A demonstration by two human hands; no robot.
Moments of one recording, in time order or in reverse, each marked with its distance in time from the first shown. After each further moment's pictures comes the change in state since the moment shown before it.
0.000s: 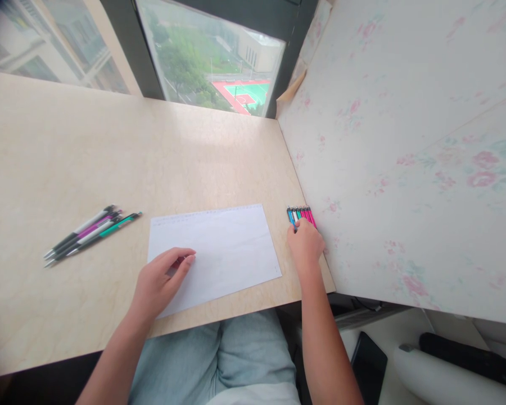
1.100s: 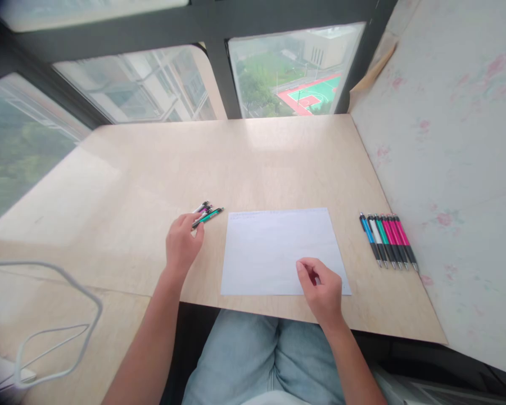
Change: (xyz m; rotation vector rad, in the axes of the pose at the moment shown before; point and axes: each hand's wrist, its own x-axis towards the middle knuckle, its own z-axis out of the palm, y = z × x) left_hand 0.010 -0.049 -0.087 0.587 0.357 -0.139; right_hand -0.123 -0.027 0.041 1.044 -0.122 -0.518
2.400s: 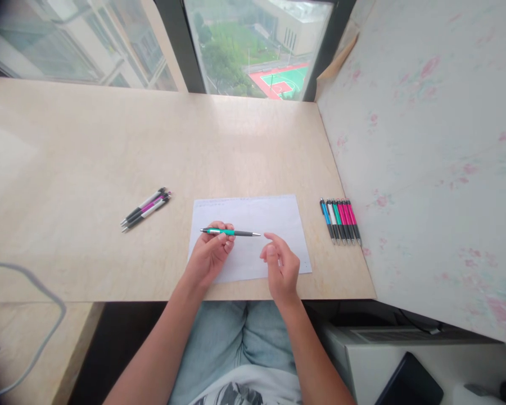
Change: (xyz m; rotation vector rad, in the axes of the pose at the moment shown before) left_hand -0.050 0.125 0.046 -1.934 -0.508 -0.681; right_hand 0.001 -0.021 0.011 0.250 0.050 0.047
